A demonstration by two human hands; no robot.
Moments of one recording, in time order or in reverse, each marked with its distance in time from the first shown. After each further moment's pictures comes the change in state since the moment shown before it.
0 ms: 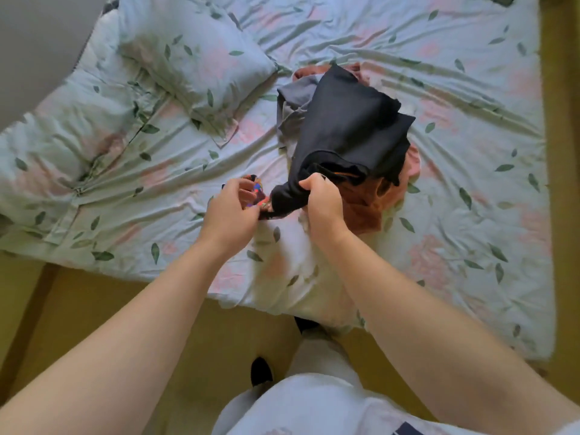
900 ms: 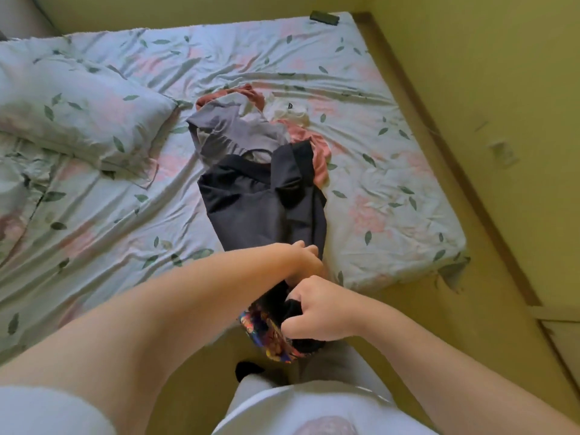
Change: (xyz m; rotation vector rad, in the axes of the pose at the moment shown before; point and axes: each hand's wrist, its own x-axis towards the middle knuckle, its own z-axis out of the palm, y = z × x) left_hand -0.068 -0.011 0.112 1.340 -1.163 1.059; right_hand -0.236 0.054 -0.027 -1.021 -0.426 0.069
